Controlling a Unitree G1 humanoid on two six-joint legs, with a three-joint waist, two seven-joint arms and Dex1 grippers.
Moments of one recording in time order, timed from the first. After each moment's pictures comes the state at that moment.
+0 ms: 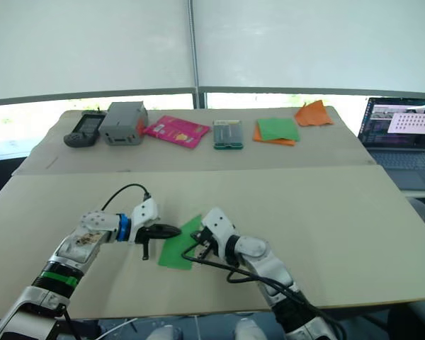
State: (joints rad) left arm -0.42 0.58 -0.22 0.28 -0.12 0.15 -1.18; right arm -0.27 -0.22 0.42 -0.02 0.07 0.43 0.63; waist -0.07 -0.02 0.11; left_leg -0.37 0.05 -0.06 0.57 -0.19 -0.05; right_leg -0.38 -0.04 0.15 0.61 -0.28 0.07
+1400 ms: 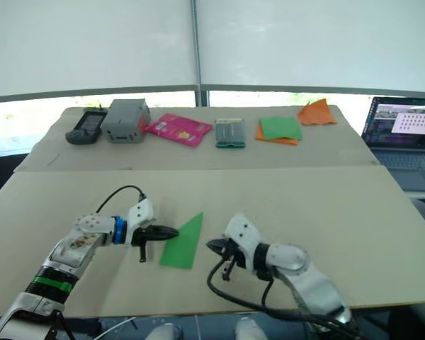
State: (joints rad) left arm -0.37 0.60 -0.18 0.20 -0.16 0.24 -1.17; right arm -0.09 -0.45 0.27 -0.58 0.22 0.62 0.73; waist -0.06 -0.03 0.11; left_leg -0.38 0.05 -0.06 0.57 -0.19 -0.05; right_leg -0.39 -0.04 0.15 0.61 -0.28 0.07
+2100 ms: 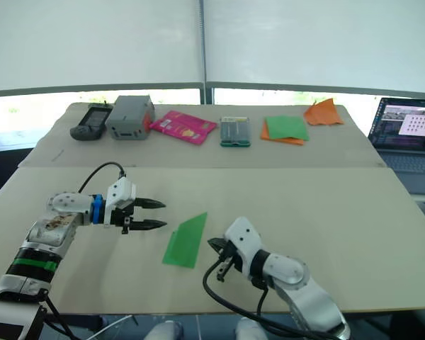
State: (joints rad) left arm -0.53 0.68 -0.14 0.38 -0.19 -0.10 -1.36; right arm -0.01 -0.41 0.29 -0.60 0.19 0.64 0.54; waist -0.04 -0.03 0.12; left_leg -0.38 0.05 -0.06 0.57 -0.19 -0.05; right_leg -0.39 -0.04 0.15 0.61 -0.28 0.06
